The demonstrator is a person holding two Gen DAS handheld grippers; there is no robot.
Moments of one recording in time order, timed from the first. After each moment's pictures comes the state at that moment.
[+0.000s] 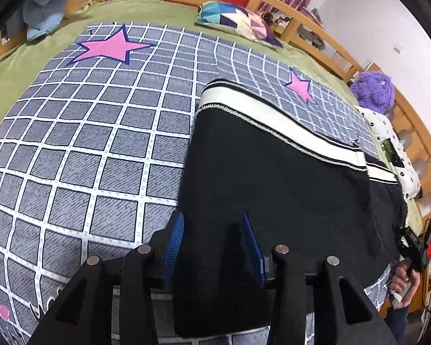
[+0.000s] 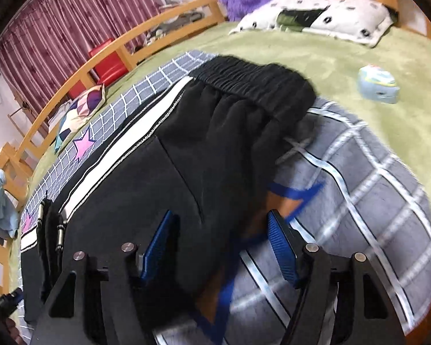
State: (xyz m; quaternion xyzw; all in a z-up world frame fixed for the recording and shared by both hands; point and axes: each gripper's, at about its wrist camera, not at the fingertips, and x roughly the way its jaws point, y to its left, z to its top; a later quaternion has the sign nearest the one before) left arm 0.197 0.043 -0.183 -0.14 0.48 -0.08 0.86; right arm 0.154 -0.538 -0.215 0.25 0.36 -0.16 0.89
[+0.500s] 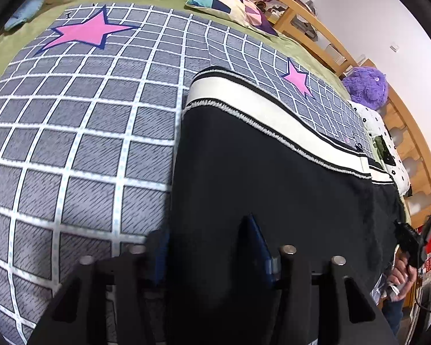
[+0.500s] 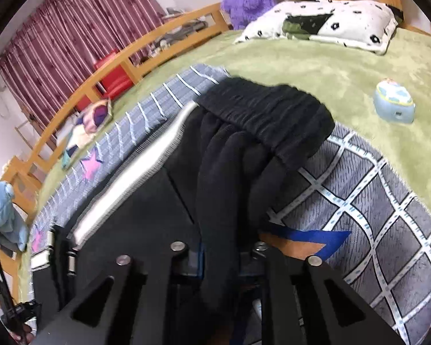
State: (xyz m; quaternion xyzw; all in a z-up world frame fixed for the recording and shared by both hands) left arm 0.240 0.036 -0.202 -0.16 0.50 -0.12 0.84; right arm 0.176 -0.544 -0.195 0.26 0.32 -0.14 0.90
